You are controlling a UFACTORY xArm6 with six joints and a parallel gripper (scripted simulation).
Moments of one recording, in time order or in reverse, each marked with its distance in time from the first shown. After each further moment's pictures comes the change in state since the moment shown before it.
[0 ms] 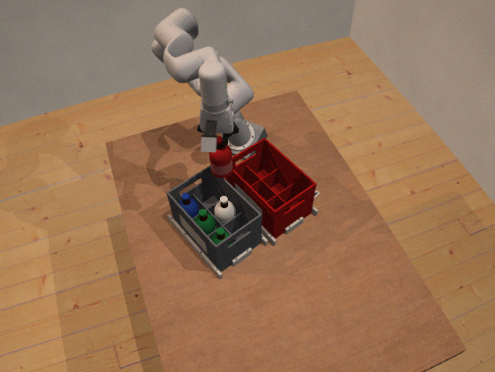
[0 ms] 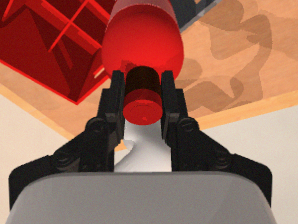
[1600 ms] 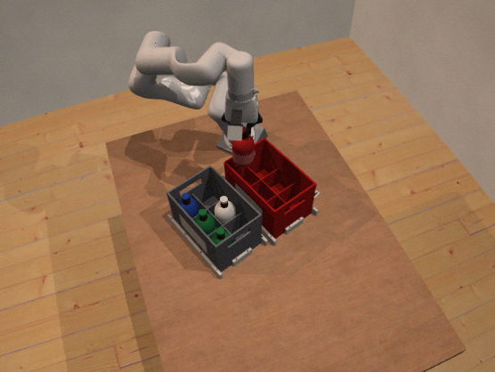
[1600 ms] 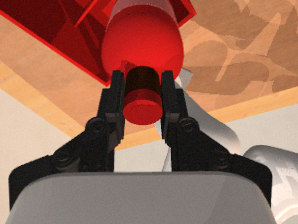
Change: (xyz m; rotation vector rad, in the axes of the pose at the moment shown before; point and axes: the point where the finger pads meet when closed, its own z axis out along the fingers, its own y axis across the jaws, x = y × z) arm -0.050 -0.068 0.001 -0.005 0.001 0.000
